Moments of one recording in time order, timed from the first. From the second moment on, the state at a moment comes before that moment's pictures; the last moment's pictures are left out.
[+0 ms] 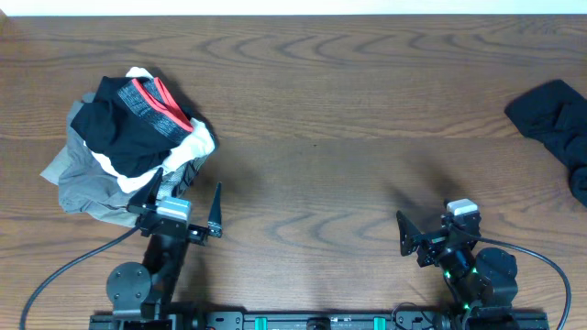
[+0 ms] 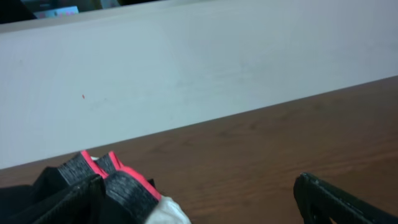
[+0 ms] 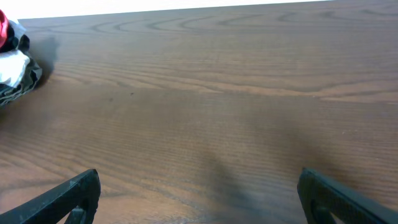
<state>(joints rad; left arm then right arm) 0.01 0.10 0.23 -0.12 0.26 0.12 0.08 0.01 0.14 -0.50 -0.23 0.11</state>
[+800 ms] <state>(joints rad) 0.01 0.01 0.01 -0.05 0.25 0.12 0.08 0.01 0.14 -0.50 -0.23 0.11</state>
